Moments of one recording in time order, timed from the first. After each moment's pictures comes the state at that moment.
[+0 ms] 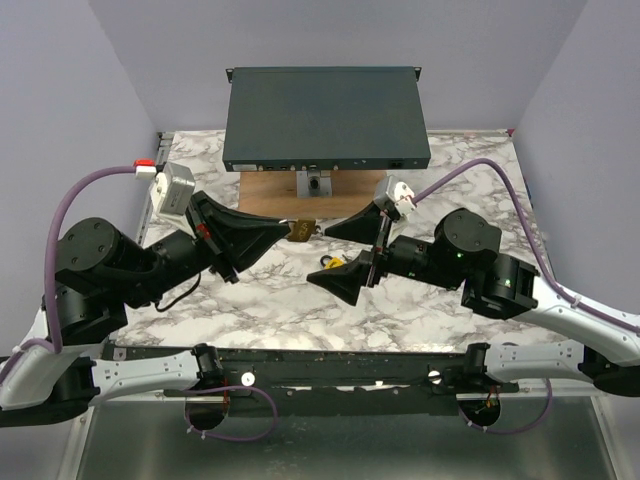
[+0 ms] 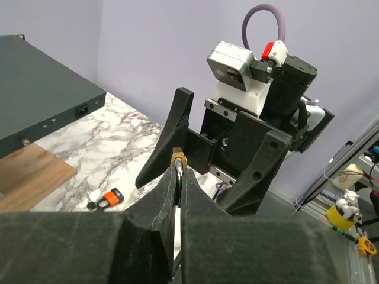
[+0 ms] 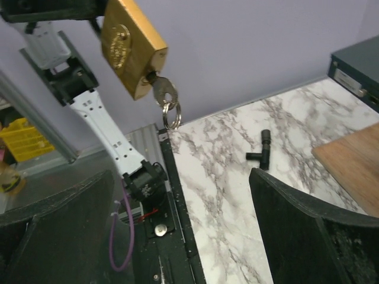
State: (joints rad) left arm -1.17 0.83 1.56 -0.58 -0.10 -0.34; right arm 1.21 1.05 1.27 -0.18 -0.04 0.17
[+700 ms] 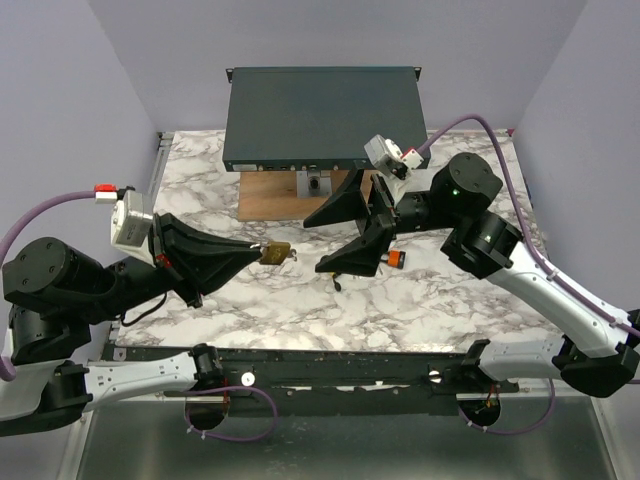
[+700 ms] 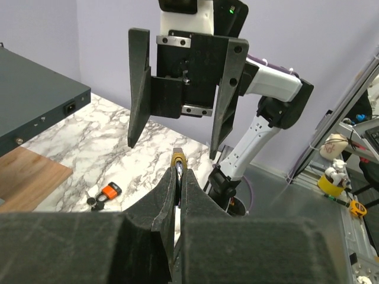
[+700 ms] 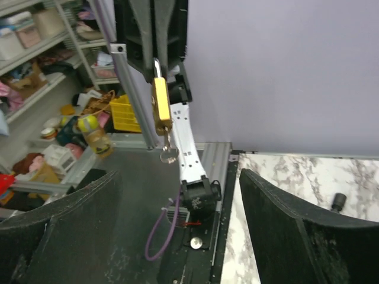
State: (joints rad) left arm -1.17 0.70 1.55 -0.66 0.02 -0.26; right arm 0.92 1.22 1.44 -0.02 -0.82 0.28
